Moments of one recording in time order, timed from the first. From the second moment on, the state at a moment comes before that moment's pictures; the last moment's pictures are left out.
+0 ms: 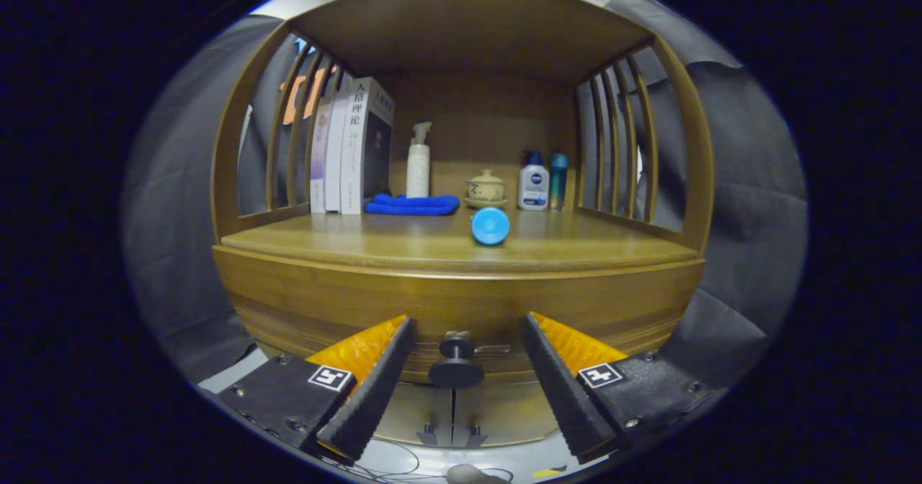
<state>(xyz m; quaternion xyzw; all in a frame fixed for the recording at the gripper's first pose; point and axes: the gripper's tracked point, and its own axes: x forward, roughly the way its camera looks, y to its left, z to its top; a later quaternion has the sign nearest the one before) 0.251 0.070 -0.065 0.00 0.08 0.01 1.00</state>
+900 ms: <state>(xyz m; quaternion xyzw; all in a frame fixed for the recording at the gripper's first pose) 0.028 0.028 -0.007 0.02 0.00 0.01 1.00</state>
